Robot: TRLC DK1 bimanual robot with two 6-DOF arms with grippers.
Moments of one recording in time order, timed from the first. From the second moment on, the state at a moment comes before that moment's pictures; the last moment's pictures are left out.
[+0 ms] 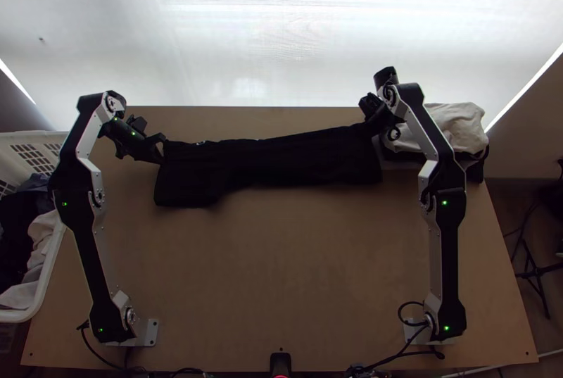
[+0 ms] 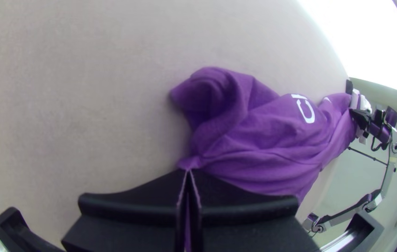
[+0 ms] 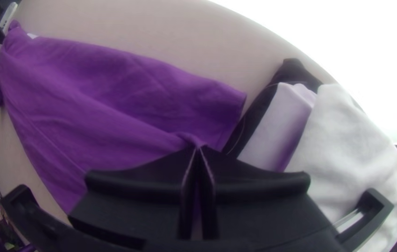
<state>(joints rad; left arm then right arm) 0.22 2.44 2.22 -1.40 0.41 0.16 0.16 2.46 2.34 -1.13 -0.10 -0.33</state>
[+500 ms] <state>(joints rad) 0.22 2.45 2.23 -1.40 0.39 0.19 0.17 2.40 2.27 -1.07 -0.05 -0.30</state>
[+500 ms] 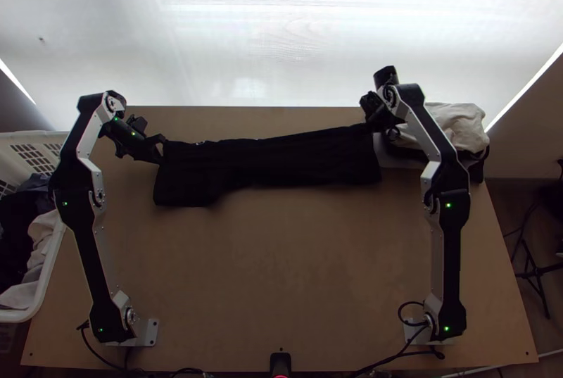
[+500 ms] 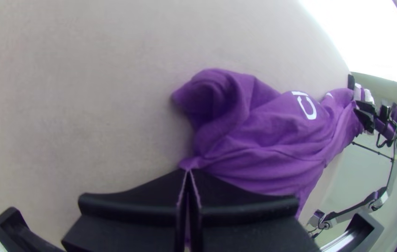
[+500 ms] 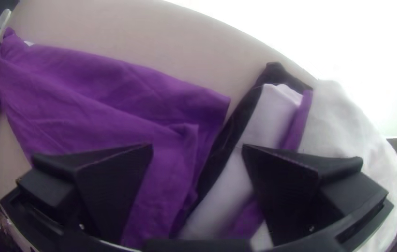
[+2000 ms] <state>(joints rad) 0.31 2.06 1.70 -1.15 0.50 0.25 0.67 2.45 2.35 -0.96 -0.51 -0.63</state>
